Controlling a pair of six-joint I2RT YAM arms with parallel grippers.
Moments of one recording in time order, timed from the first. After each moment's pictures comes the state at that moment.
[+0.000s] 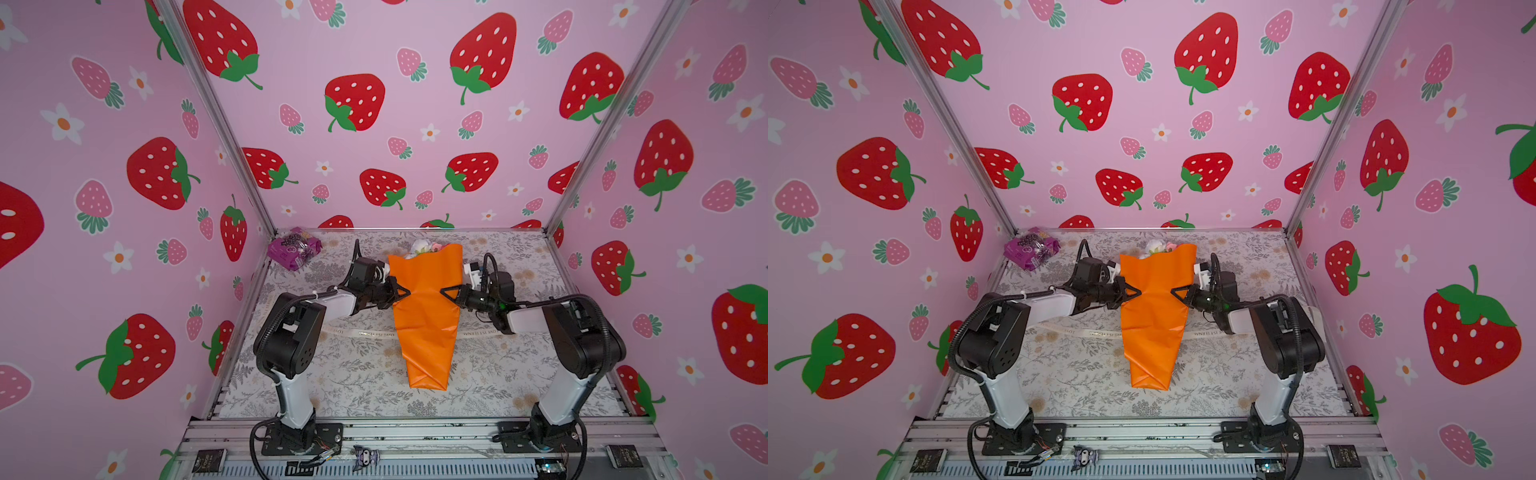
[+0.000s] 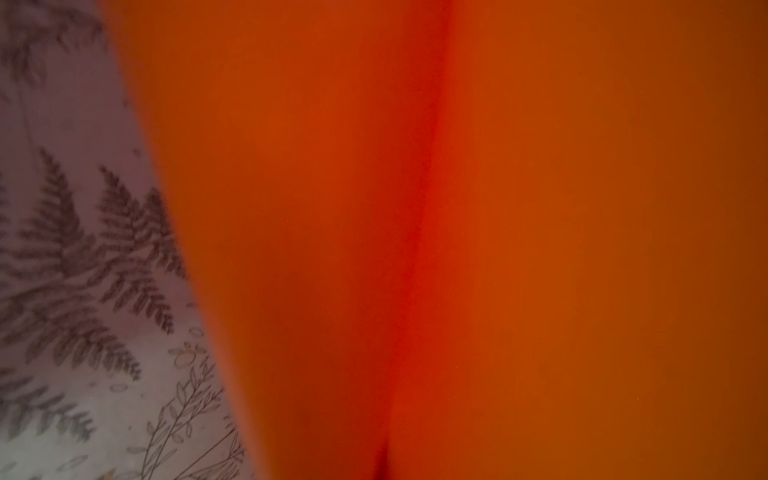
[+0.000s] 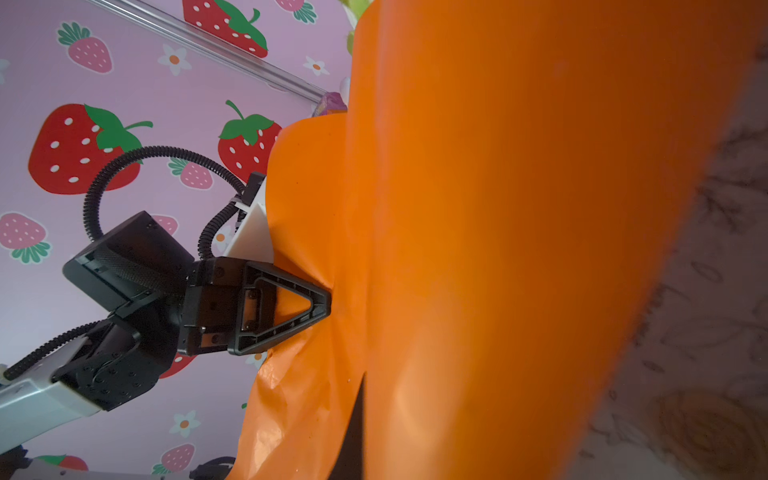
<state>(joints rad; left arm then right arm) -0.39 1.85 0.99 0.19 0.68 -0.93 0.36 1.79 0.67 0.73 -0.77 0.84</state>
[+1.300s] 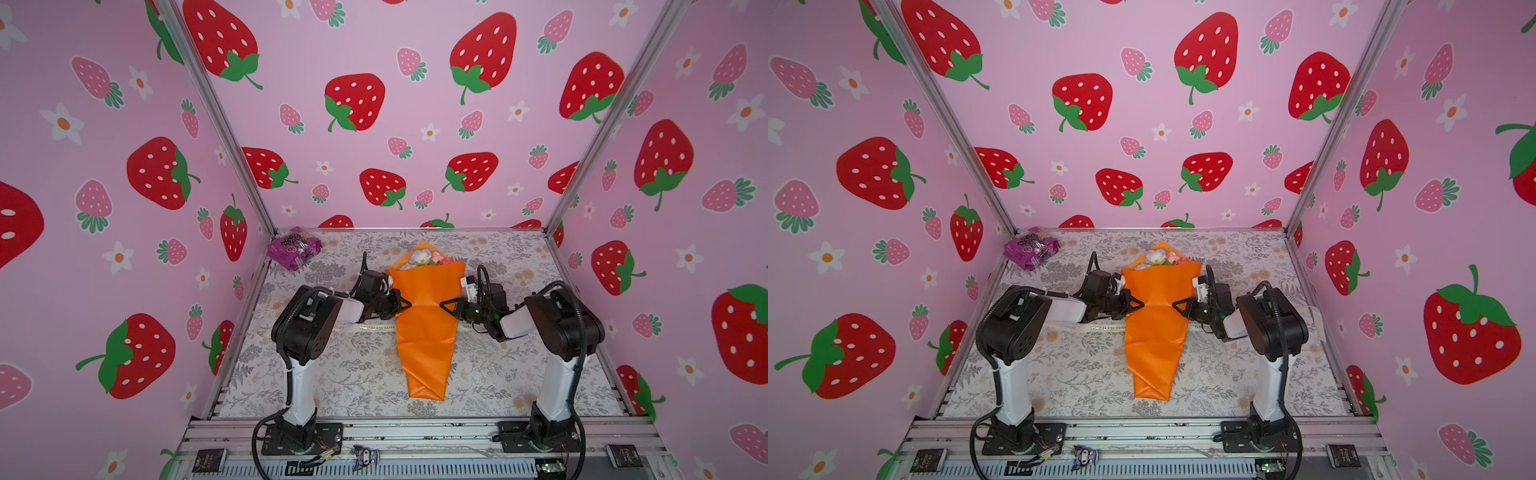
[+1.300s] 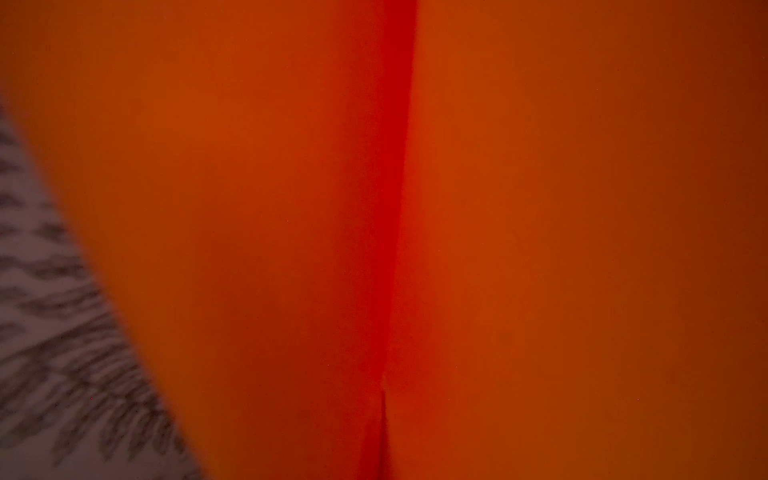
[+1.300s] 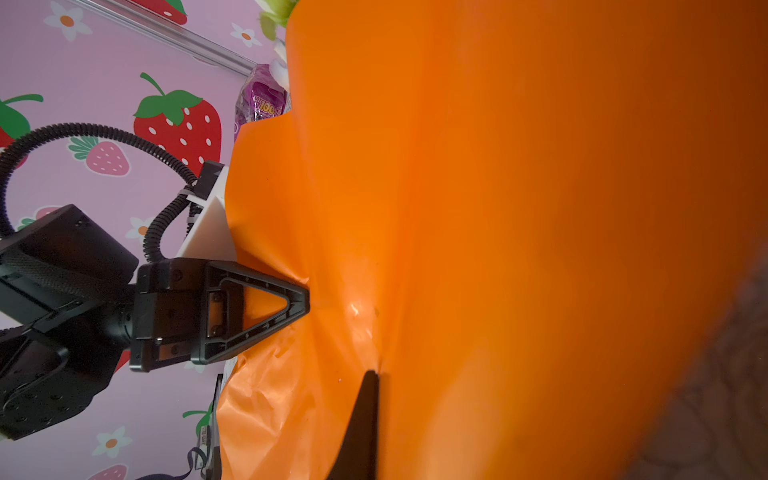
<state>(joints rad) -0.41 2.02 1.00 0.29 0.62 -0.89 0.37 1.97 0.67 0.78 -0.71 0.74</state>
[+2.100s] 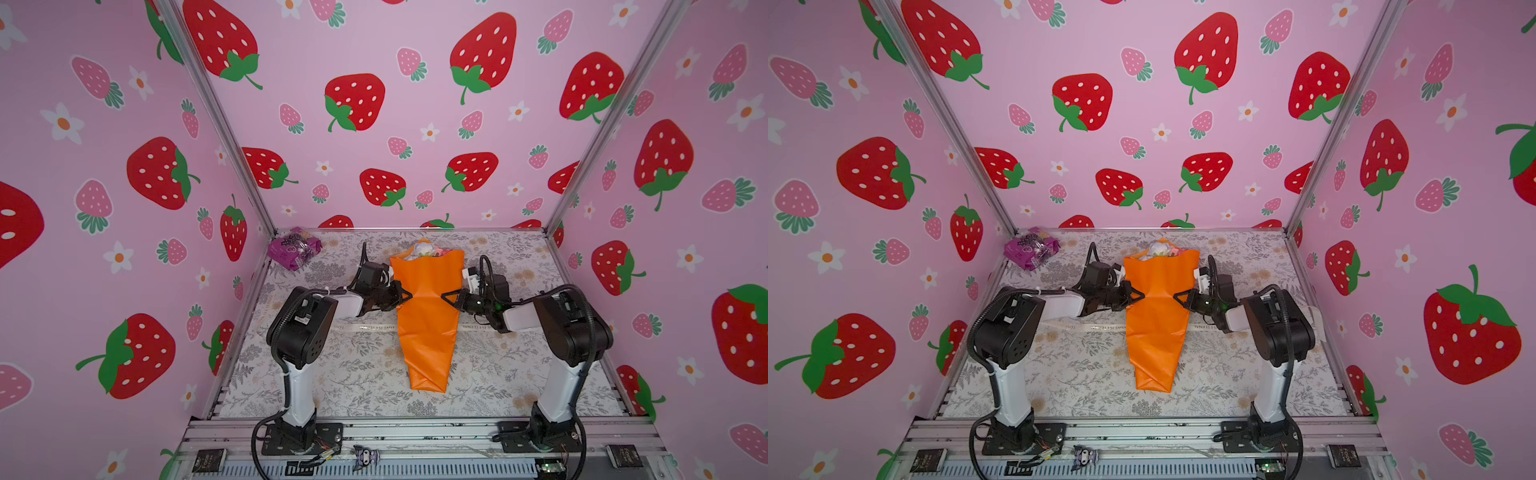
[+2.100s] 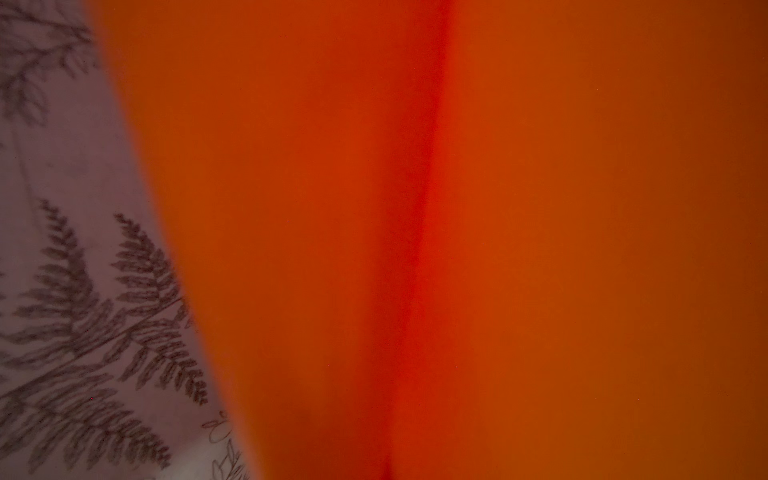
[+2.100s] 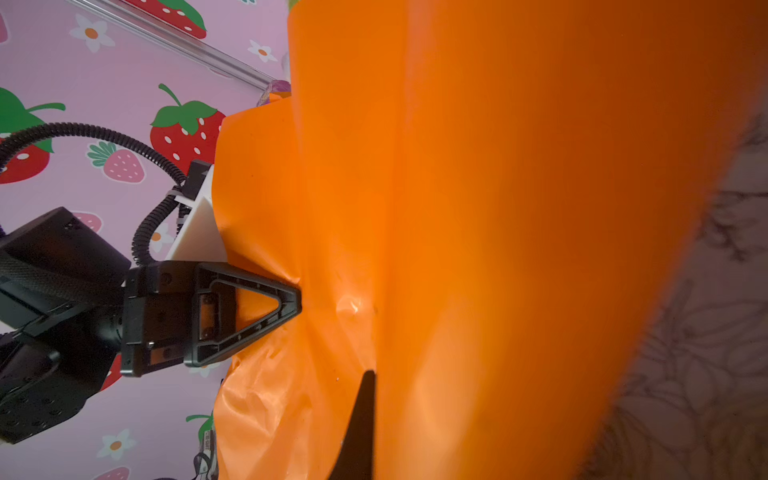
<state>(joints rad) -0.41 1.98 1.07 0.22 0.61 -0.86 0.34 1.92 0.75 0.67 -0.73 0.72</state>
